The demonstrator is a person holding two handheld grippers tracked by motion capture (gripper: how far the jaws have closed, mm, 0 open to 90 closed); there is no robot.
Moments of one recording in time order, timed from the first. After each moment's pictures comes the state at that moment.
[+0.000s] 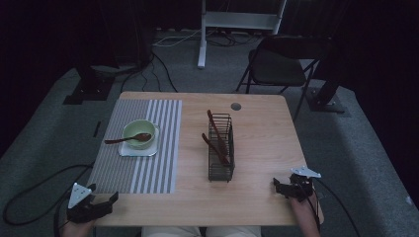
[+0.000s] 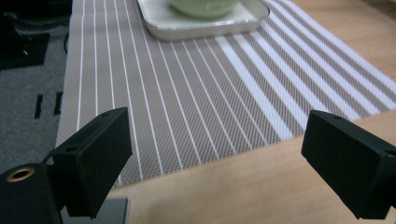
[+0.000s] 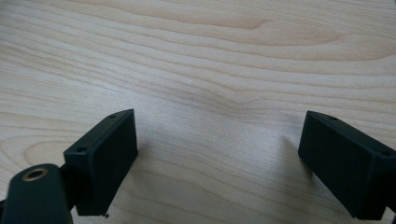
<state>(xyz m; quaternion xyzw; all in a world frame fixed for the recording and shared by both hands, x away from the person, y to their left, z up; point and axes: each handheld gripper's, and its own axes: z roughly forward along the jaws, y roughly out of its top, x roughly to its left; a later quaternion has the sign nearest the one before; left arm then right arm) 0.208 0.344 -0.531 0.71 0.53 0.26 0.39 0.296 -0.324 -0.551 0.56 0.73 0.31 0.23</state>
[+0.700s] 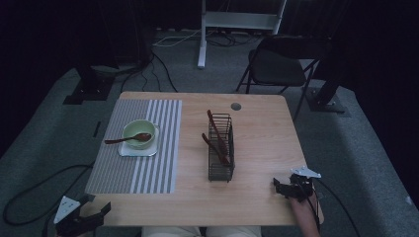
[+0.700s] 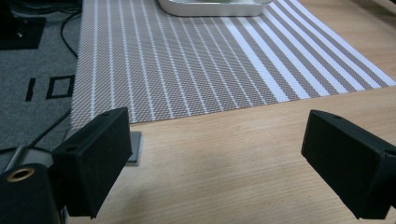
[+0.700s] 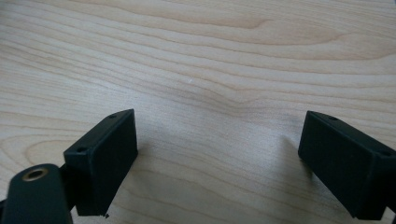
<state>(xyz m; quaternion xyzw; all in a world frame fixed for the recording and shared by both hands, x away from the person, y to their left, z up) 0.178 0.362 -0.540 0.68 0.55 0.24 0.42 0.296 -0.324 -0.551 0.56 0.73 0.31 0.23</state>
